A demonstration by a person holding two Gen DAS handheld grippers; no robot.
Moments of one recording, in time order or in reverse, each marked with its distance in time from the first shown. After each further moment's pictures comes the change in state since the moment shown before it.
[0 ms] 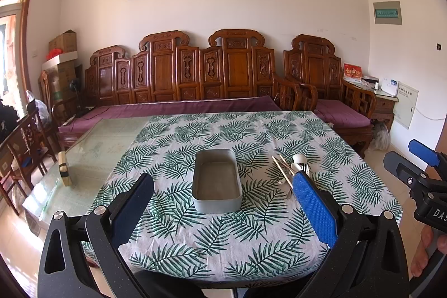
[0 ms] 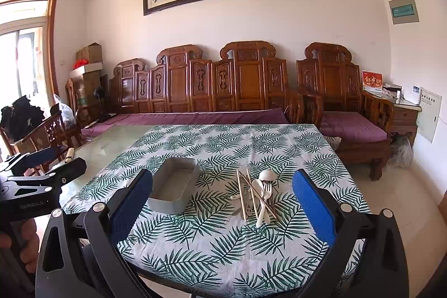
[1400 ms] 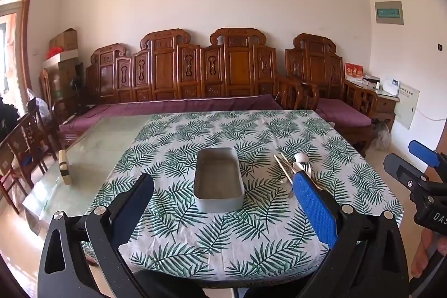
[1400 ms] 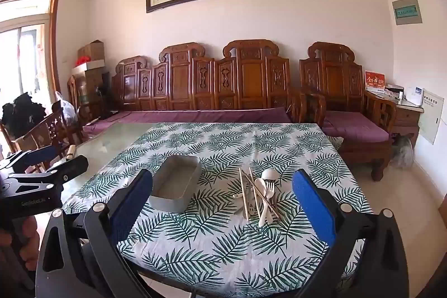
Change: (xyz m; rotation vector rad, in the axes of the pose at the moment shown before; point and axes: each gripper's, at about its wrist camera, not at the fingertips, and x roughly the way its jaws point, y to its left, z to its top) left arm 0.001 0.002 -0.001 -0.003 0.009 0.003; right arm 0.005 0.007 -0.004 -0.012 0.004 0.008
